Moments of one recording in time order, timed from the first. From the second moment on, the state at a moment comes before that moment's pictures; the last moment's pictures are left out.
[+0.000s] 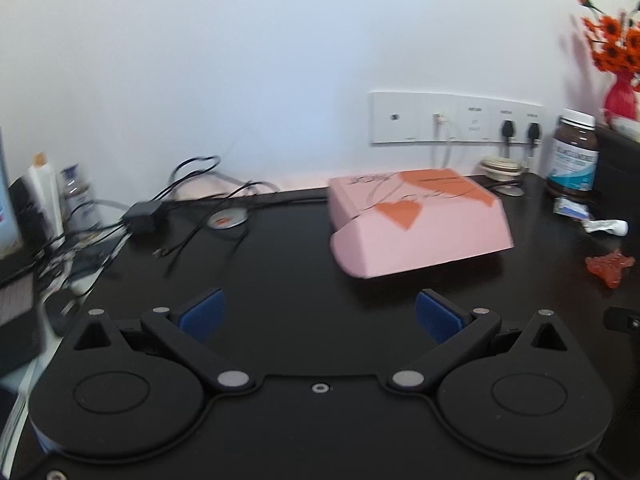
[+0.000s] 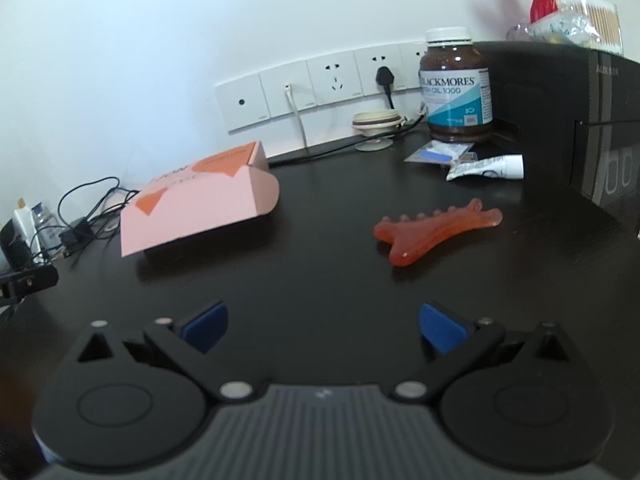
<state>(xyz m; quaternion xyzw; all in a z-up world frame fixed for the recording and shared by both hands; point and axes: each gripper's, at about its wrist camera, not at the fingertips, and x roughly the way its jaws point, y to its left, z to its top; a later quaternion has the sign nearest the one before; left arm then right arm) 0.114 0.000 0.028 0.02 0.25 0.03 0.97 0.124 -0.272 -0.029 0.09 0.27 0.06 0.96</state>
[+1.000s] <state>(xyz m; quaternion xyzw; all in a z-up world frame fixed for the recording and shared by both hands) 0.198 0.008 0.017 0.03 0.24 -0.07 0.97 0.168 -0.216 0.000 -0.06 0.24 0.09 0.96</state>
